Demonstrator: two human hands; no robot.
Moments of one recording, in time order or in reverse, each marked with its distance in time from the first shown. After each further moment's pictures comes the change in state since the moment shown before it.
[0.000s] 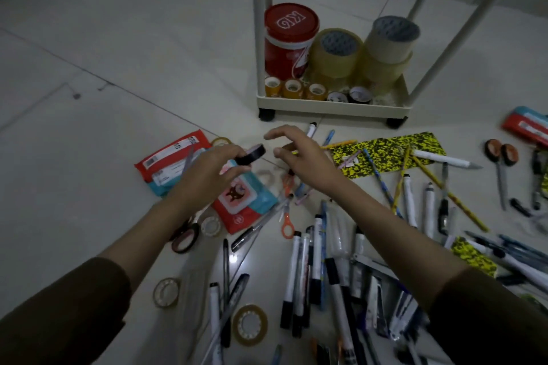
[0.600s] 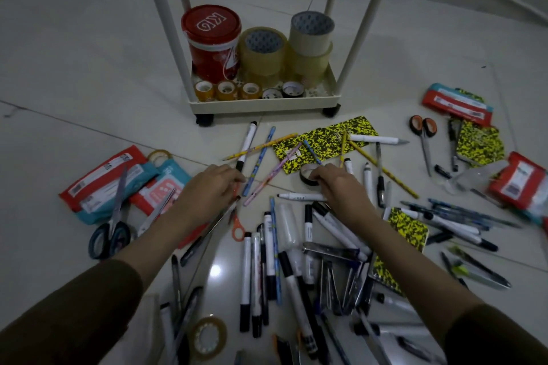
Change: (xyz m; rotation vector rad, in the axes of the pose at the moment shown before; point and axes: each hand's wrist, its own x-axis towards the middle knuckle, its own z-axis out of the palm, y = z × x) left_hand 0.032 0.031 0.077 0.255 -0.224 0.156; right_hand -0.119 0.088 -0.072 -0.642 0.155 0.270
